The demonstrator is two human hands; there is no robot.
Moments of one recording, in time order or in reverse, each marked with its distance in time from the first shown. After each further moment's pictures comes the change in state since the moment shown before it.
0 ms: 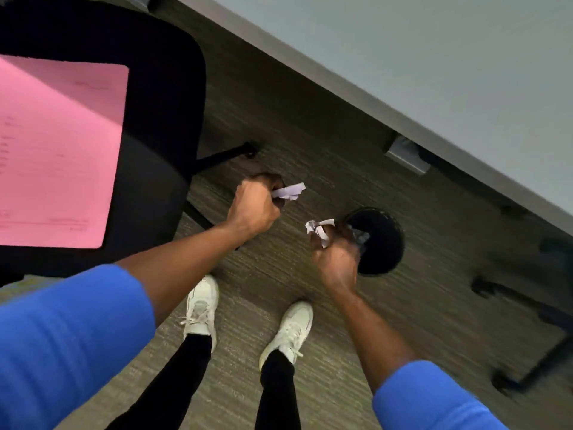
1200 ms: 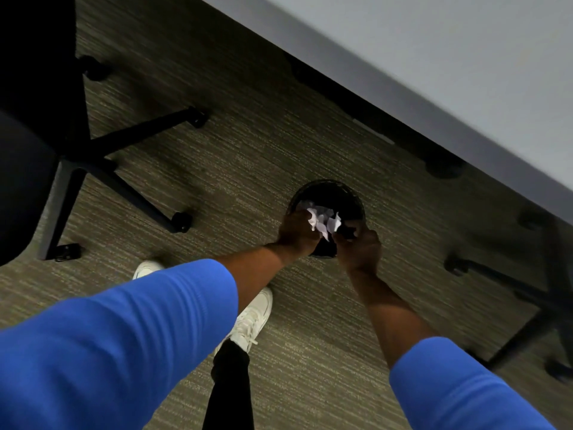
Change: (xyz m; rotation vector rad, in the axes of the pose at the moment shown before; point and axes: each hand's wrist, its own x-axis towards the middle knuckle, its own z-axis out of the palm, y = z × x) left_hand -0.015 0.109 0.268 -0.131 -0.445 -0.176; right_hand 0.059 0.229 -0.007 0.089 -0.099 0.393
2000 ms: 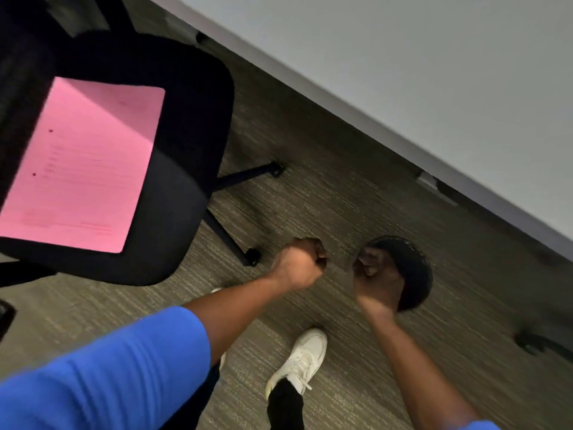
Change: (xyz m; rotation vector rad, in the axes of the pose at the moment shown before) left_hand -0.081 -0.073 -0.179 0.133 0.099 -0.003; right_hand -0.093 -0.150 0.020 0.248 0.062 -0.232
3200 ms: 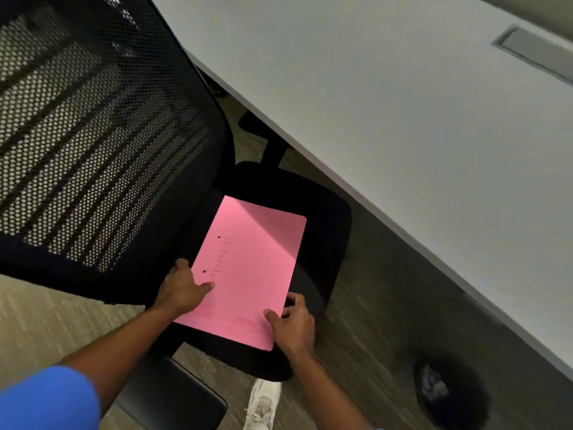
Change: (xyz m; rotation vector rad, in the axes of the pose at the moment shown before) left_hand -0.133 -0.331 -0.362 -0.239 0.399 -0.590; right_hand -0.151 -0.348 0.209 -0.068 -0.521 -0.009
